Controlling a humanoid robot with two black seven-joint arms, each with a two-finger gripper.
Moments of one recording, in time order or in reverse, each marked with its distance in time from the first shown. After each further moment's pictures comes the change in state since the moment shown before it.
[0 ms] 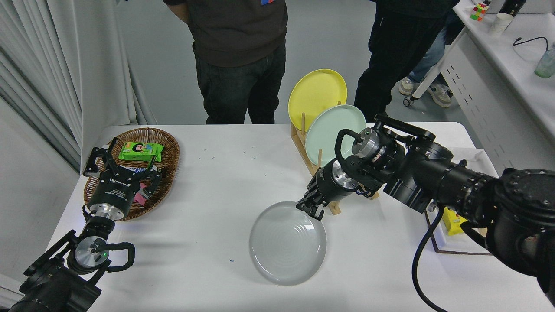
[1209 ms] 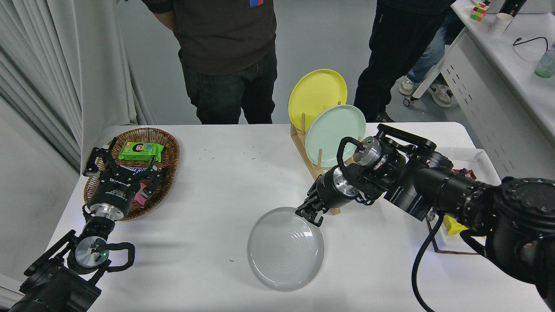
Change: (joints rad) left arm 0.000 0.000 0.000 0.000 0.000 0.000 0.000; right arm -0.026 0.000 0.012 0.002 0.006 0.019 0.005
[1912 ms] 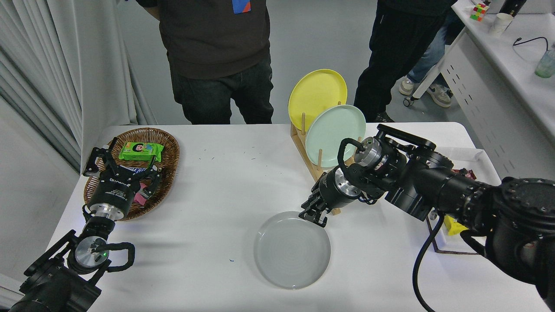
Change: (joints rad) left arm 0.000 0.000 0.000 0.000 0.000 0.000 0.000; right arm 0.002 0.000 0.000 -0.004 -0.042 0.000 0.001
